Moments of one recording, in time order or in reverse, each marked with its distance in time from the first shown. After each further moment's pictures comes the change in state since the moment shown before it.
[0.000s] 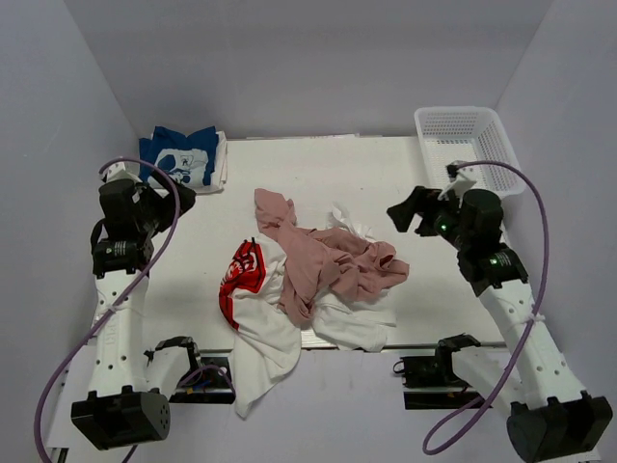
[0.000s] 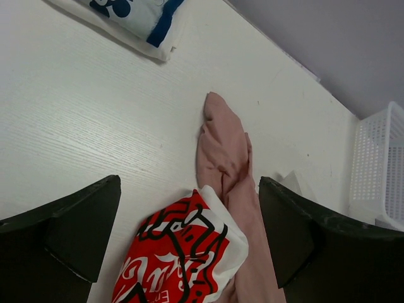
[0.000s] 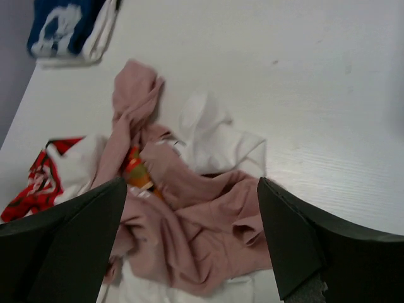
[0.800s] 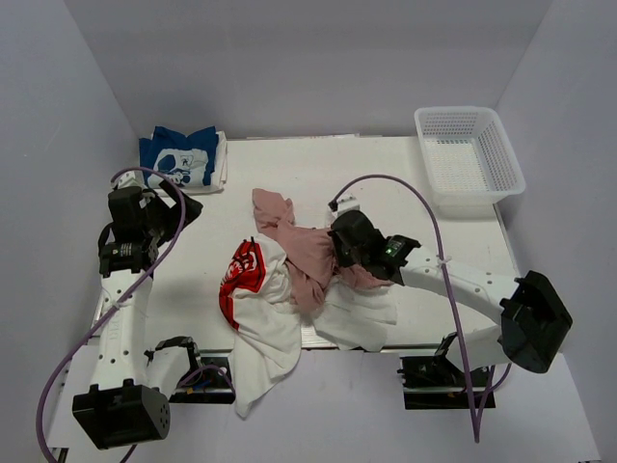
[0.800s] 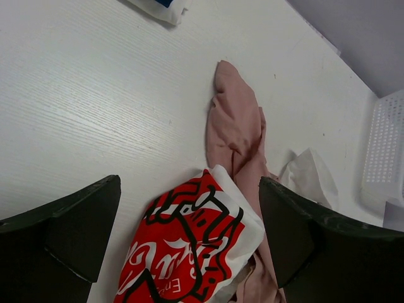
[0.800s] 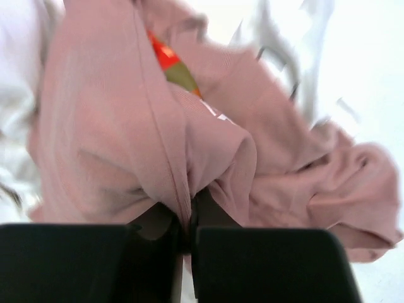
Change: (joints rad) left arm -0.001 0.006 -0.096 0.007 0.030 0.008; right arm 0.708 0.531 0.054 -0.009 0.494 0.016
